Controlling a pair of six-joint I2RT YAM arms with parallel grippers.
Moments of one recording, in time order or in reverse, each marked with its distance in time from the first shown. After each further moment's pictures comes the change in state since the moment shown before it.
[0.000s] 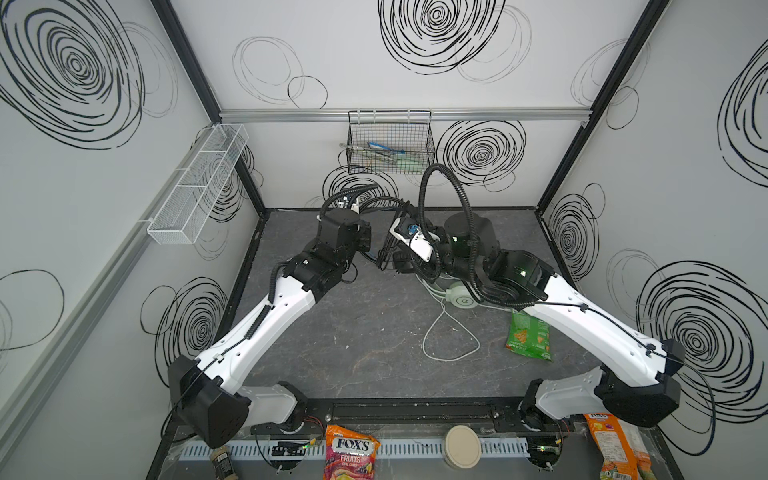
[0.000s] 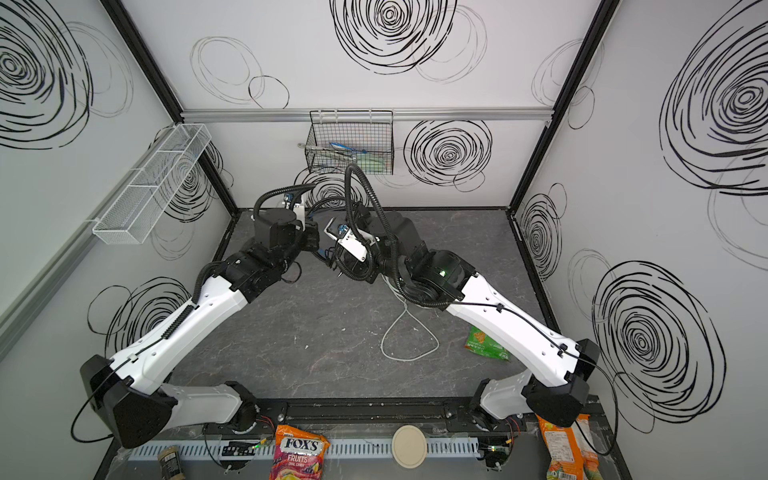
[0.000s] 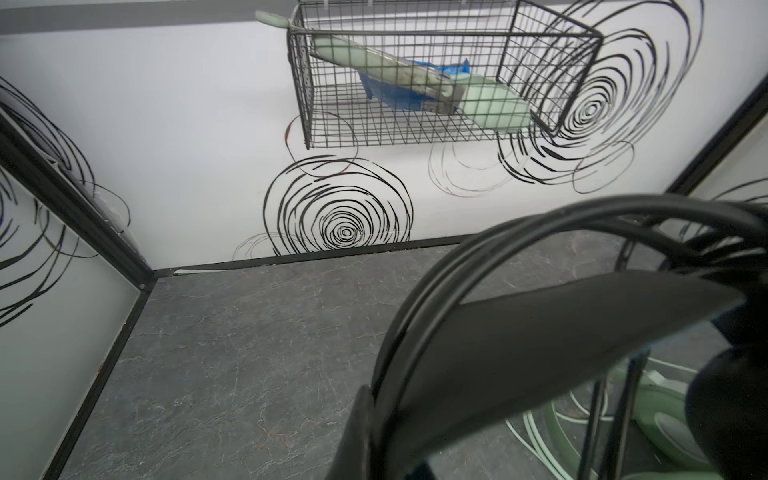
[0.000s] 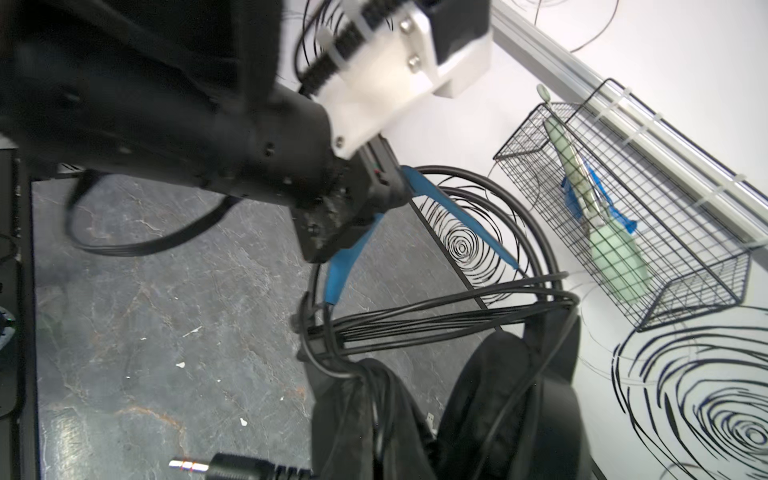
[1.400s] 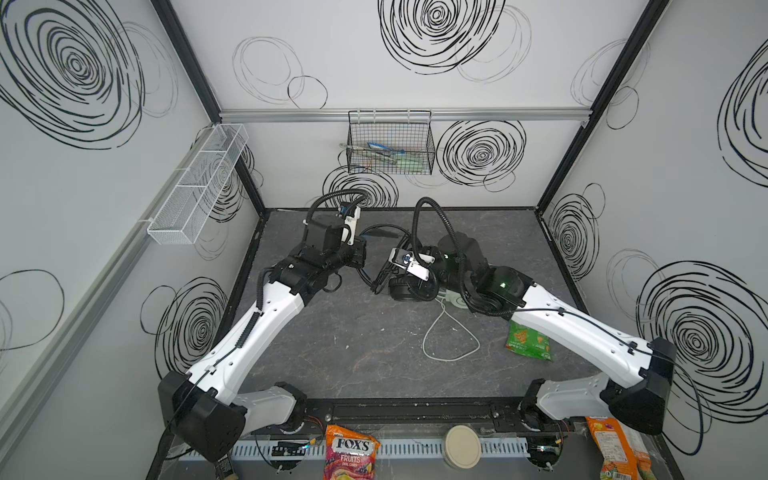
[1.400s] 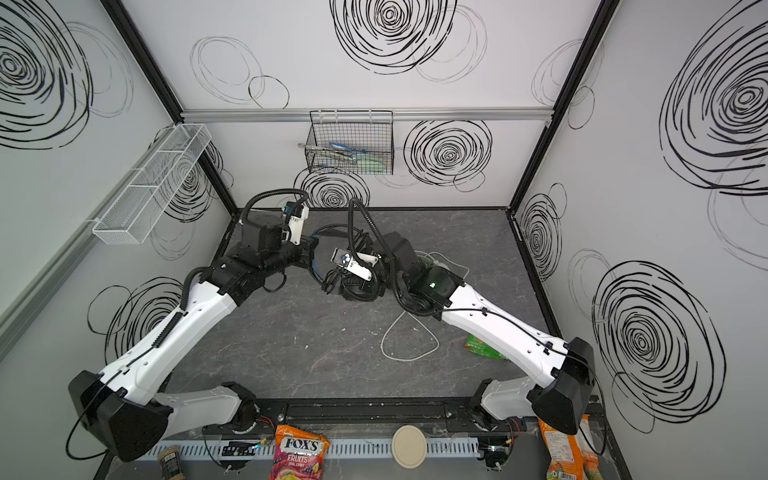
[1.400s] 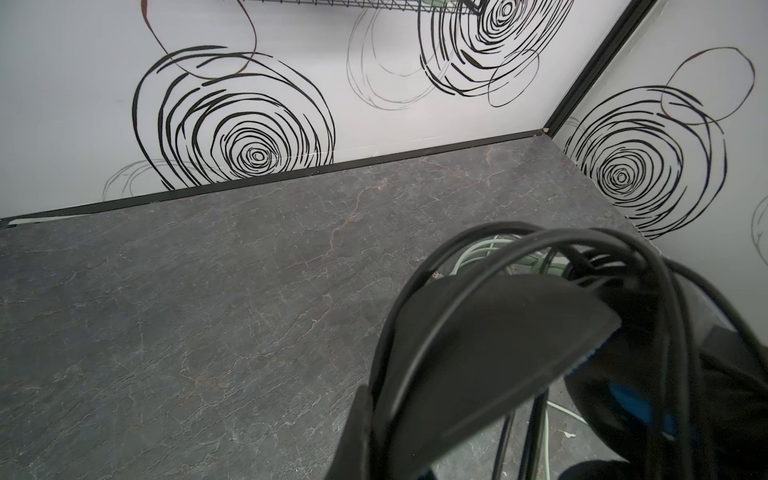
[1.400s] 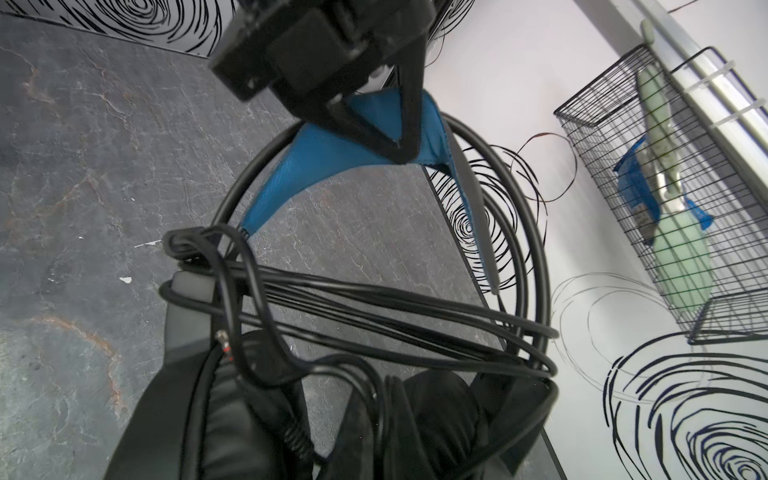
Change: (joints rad) left arm 0.105 -0.039 -0.040 -0.140 0.380 -0.021; right arm -0.056 -0.040 -0.338 0.210 -0.032 -0.222
